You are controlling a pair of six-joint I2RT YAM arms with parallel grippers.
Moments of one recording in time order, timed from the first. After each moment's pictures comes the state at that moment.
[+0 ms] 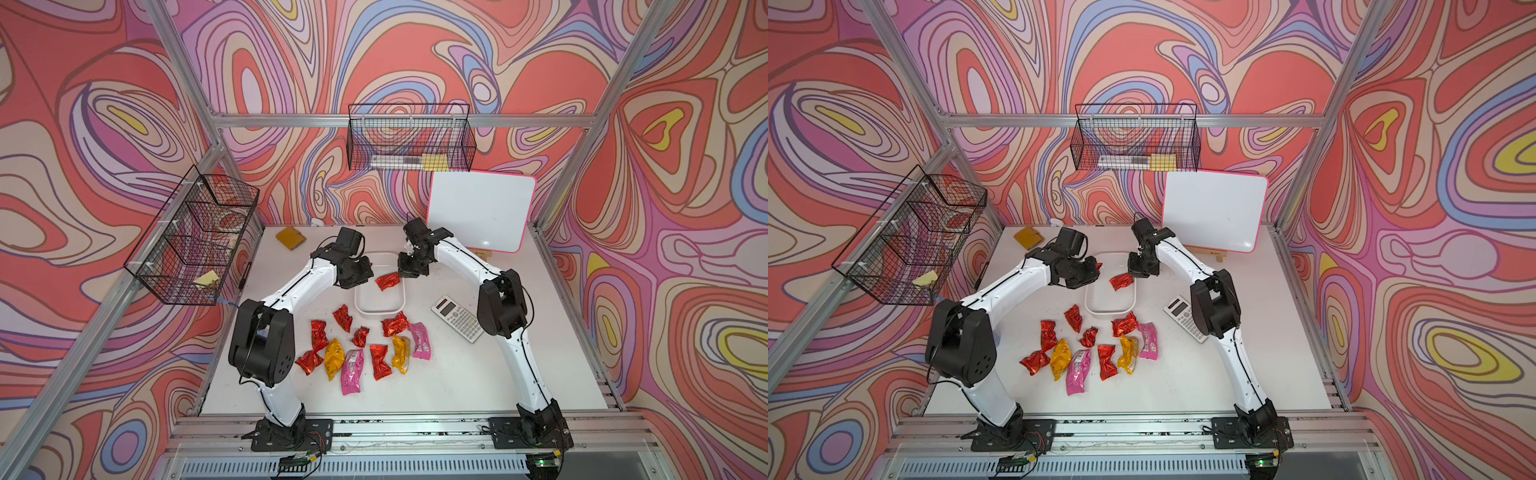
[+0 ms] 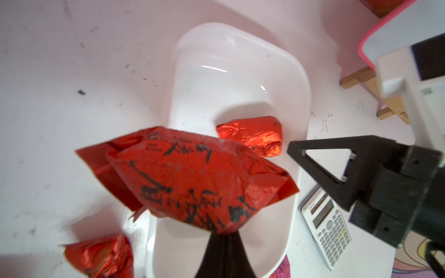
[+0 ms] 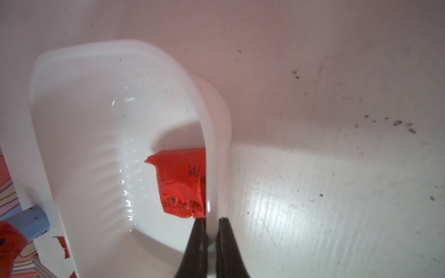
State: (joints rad) left arm -0.32 1.72 1.34 -0.65 0.13 -0.66; right arm 0.50 2.41 2.20 -0.98 -0.26 0.52
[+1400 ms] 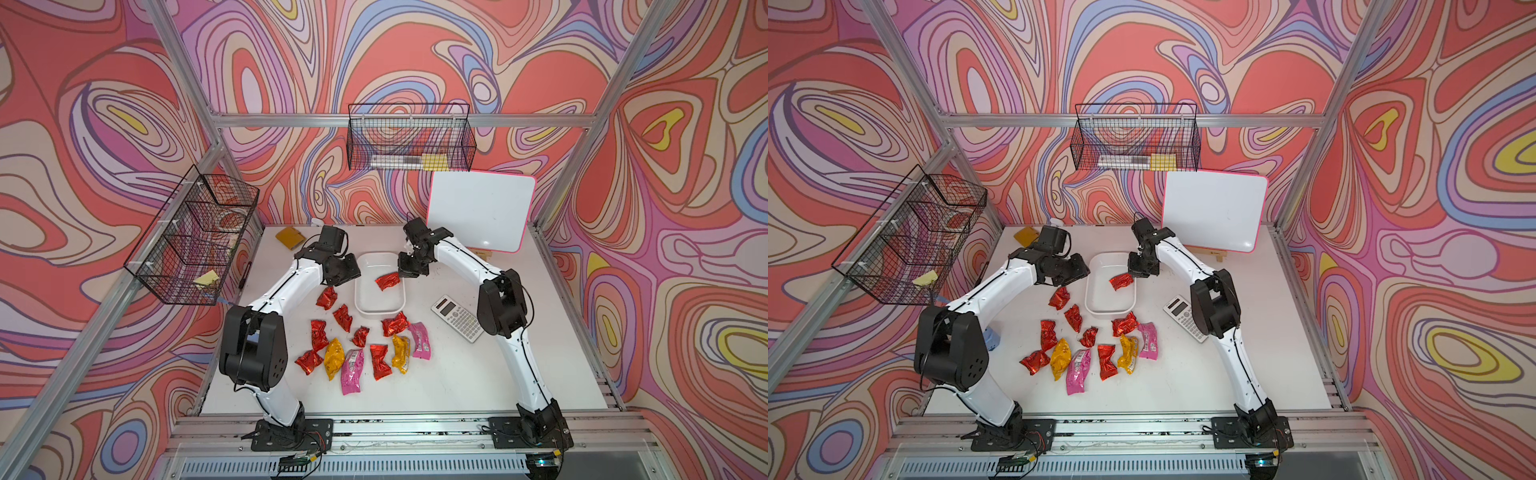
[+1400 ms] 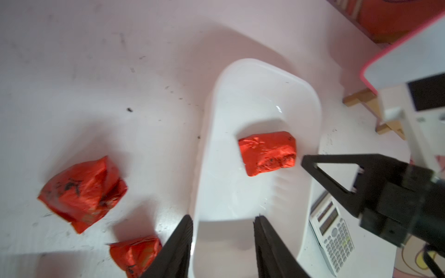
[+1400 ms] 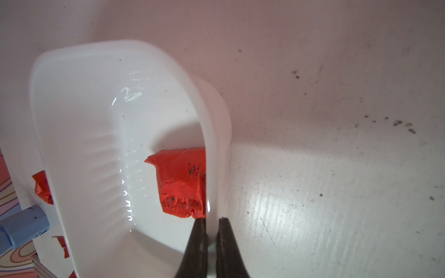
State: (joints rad) left arm -0.28 1.70 1.38 -0.65 0.18 -0.55; right arm 0.50 2.41 2.20 -0.98 -0.26 0.51
